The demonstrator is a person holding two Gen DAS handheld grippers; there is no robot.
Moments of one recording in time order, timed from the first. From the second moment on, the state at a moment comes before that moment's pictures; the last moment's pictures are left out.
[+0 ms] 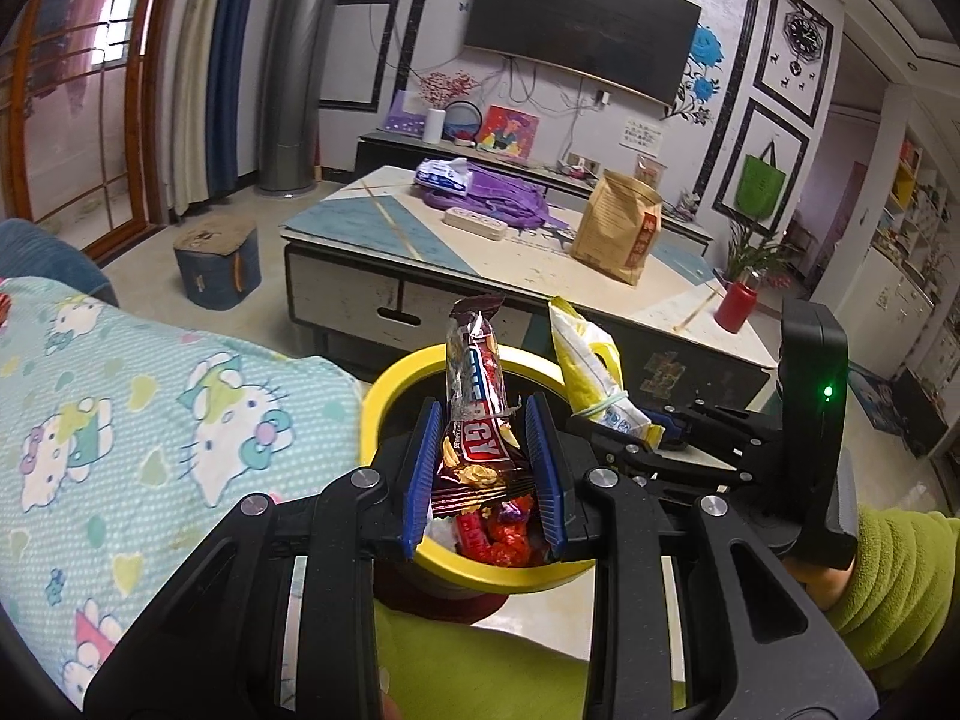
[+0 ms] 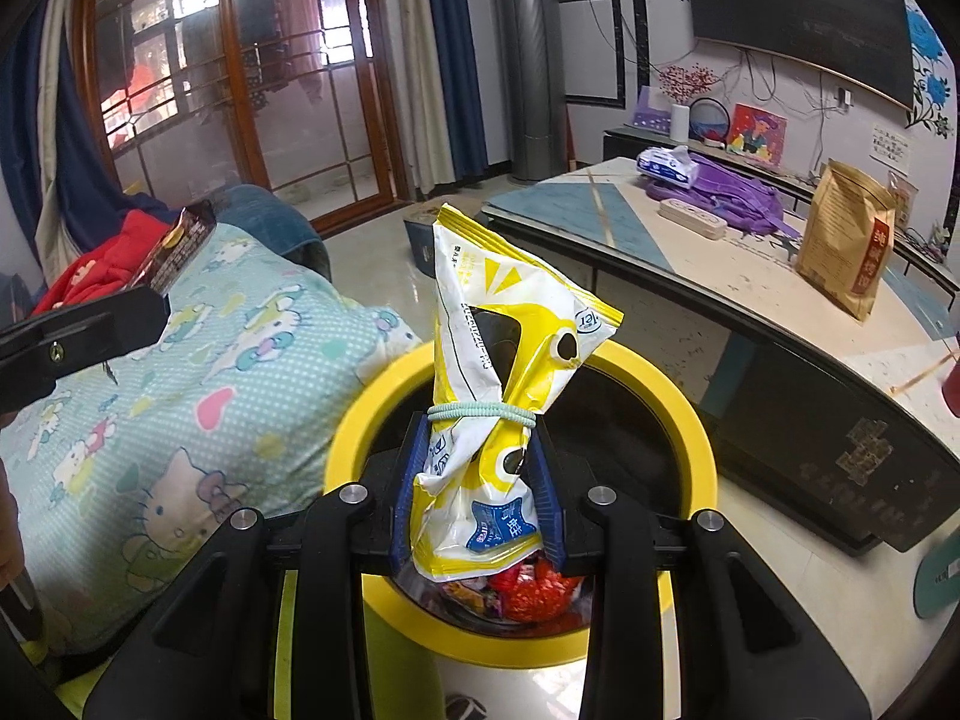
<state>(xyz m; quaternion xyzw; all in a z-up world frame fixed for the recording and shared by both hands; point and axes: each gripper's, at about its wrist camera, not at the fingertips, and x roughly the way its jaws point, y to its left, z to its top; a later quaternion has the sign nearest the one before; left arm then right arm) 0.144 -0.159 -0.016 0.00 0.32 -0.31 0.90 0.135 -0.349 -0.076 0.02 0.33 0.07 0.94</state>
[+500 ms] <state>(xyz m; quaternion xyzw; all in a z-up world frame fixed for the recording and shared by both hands) 0.163 -0.194 -0.035 0.02 0.35 -0.32 0.88 0.131 -0.371 -0.103 0.04 0.37 0.07 0.93</state>
